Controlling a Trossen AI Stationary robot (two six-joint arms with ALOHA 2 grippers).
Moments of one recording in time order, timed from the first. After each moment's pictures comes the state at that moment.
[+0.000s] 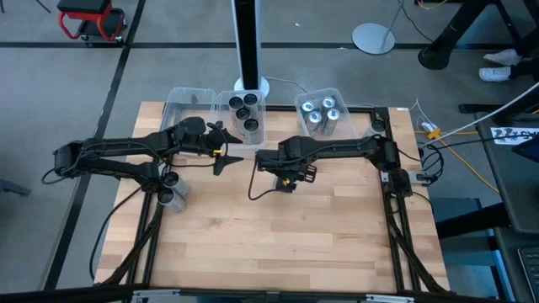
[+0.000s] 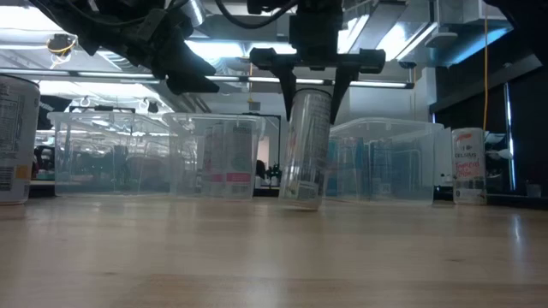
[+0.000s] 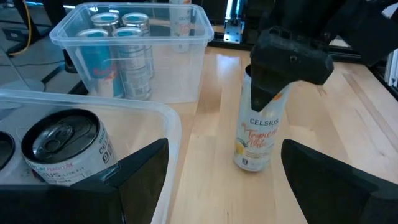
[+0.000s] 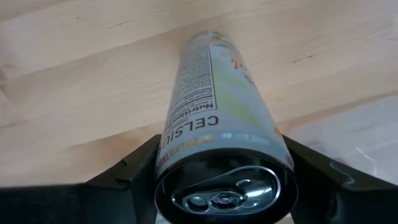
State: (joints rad) left arm 0.34 1.00 0.58 0.03 0.21 0.05; right arm 0.02 2.09 1.97 -1.33 0.12 -1.32
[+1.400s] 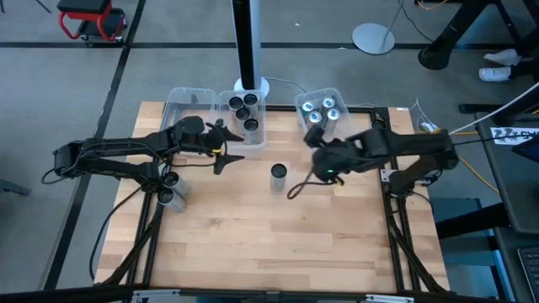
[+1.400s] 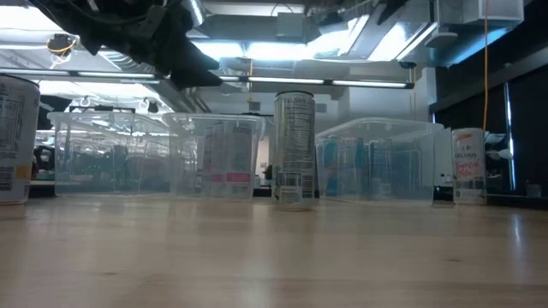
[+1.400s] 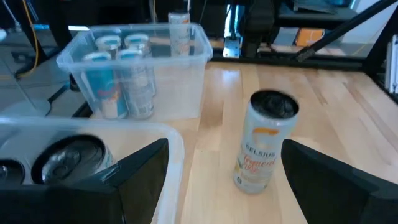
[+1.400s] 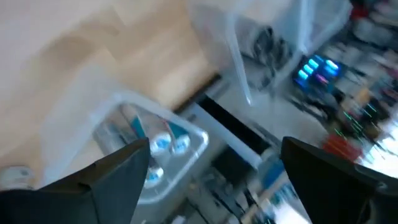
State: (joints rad) left arm 0.34 1.00 0.58 0.09 0.21 0.08; right arm 0.21 1.58 1.83 -1.40 0.65 -1.01
